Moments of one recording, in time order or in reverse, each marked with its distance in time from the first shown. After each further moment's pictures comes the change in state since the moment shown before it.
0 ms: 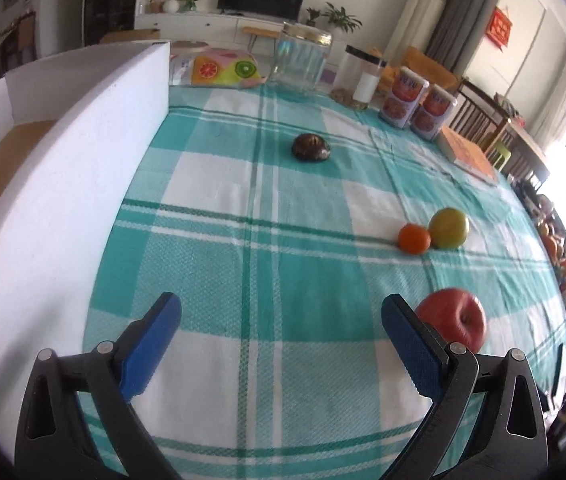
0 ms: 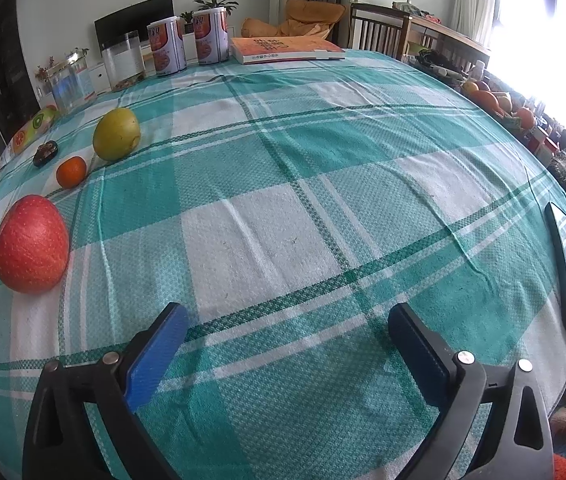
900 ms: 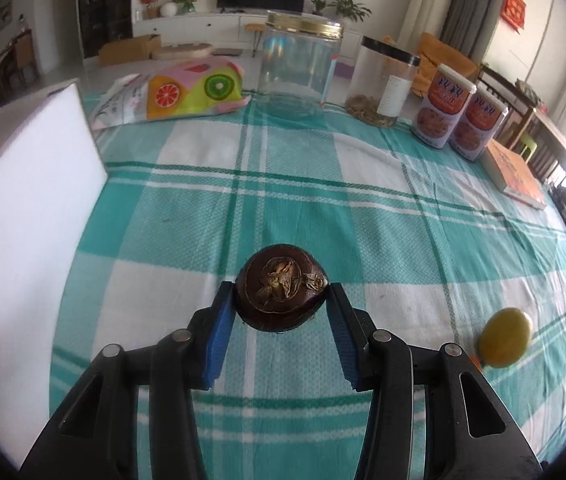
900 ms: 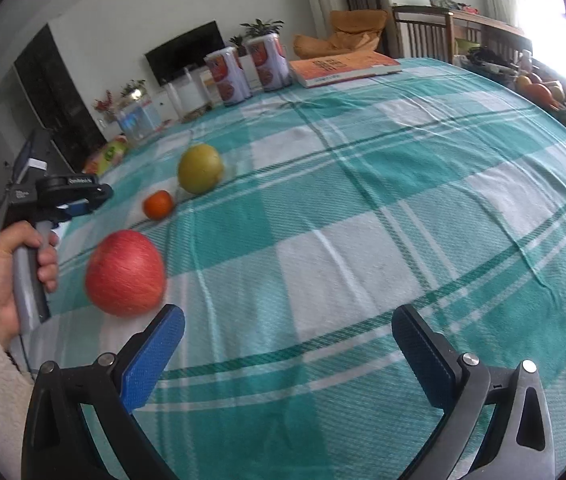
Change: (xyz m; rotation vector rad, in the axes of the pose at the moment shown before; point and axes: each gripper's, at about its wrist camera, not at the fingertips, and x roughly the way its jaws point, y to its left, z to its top) left arm 0.093 -0.023 0.076 0.047 0.019 0.098; right arm -0.028 0.027 0.016 -0.024 -0.110 0.444
